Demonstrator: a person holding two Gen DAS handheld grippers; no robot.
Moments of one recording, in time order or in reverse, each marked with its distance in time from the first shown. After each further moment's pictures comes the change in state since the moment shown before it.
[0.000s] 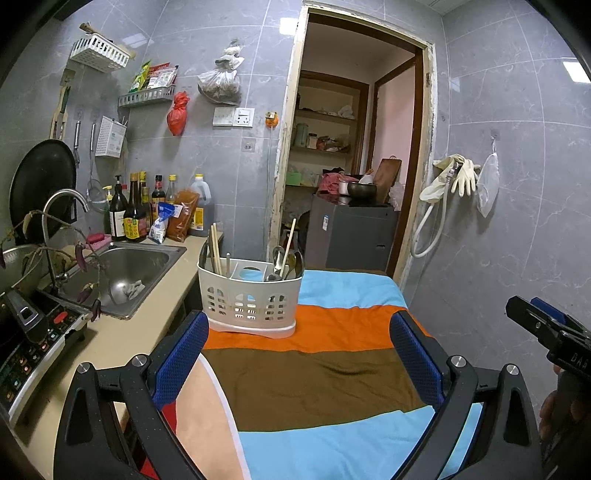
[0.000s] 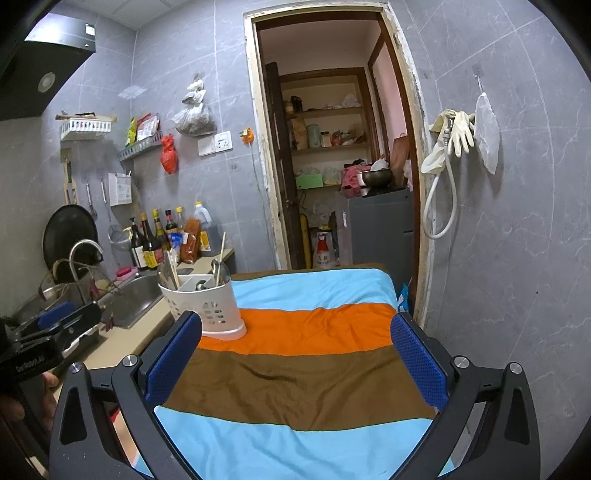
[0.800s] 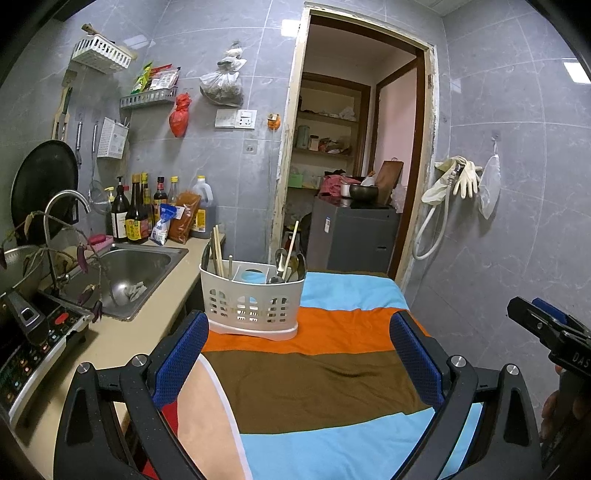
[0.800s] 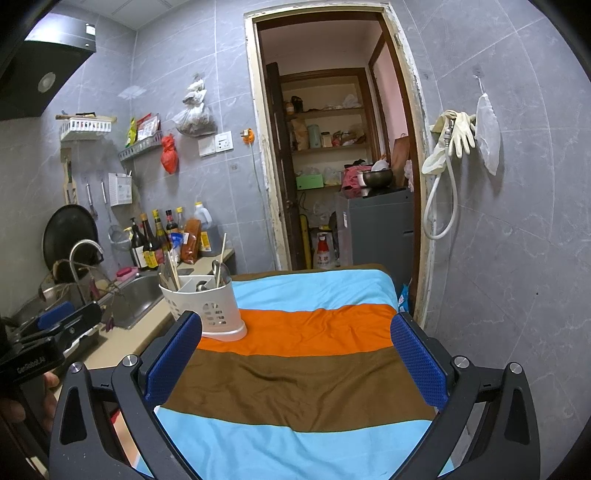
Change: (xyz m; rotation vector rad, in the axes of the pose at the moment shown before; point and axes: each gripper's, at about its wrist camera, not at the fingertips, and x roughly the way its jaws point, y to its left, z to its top) left arm 0.000 0.001 0.006 -0.004 -0.005 0.008; right arm 0.001 0.000 0.005 -0.003 0.003 0.001
